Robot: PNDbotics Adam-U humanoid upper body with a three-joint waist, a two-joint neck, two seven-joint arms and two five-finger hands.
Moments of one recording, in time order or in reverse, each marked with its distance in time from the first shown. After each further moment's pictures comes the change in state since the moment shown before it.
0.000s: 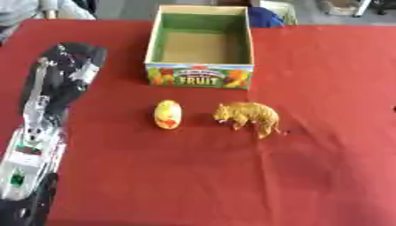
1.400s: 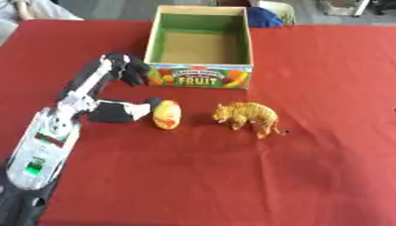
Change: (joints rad) left arm -0.080 0.119 -0.179 0.030 -0.406 0.020 -0.384; right arm 0.000 0.000 0.006 0.000 0.000 0.001 0.005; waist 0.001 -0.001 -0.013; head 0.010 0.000
